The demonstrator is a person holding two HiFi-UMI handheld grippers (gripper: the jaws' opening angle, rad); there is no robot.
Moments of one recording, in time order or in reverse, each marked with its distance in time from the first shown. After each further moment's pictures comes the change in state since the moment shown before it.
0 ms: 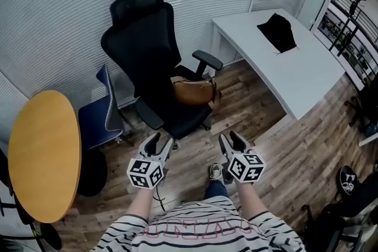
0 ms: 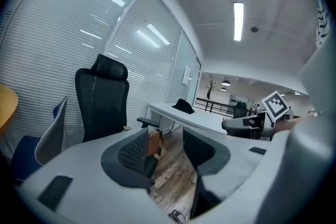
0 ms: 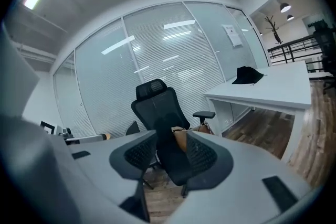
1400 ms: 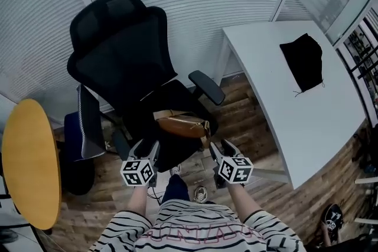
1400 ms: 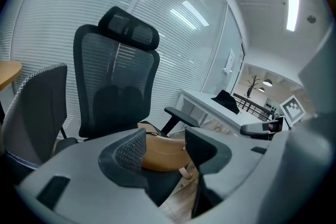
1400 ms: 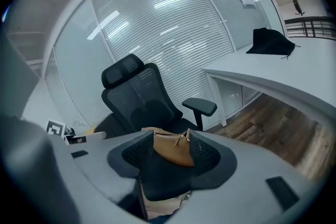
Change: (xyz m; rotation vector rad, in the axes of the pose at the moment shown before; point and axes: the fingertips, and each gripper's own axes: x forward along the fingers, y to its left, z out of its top) left arm 0.279 0.144 -0.011 -0.216 0.156 0.318; right arm 0.282 -0.181 0.054 0.042 0.295 0.085
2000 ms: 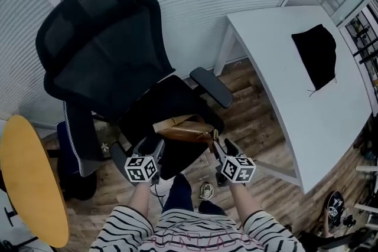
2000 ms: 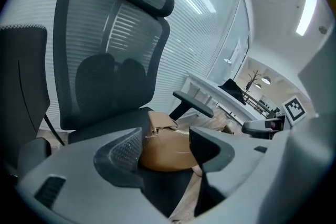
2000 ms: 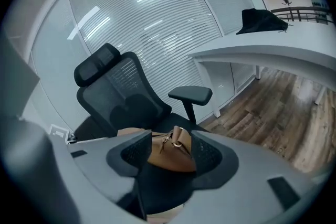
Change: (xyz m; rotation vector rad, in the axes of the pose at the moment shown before) left arm 0.124 0.065 -0.034 -0.039 0.166 -0.065; right arm 0.105 -0.046 -0.019 0.123 0.046 -0.098
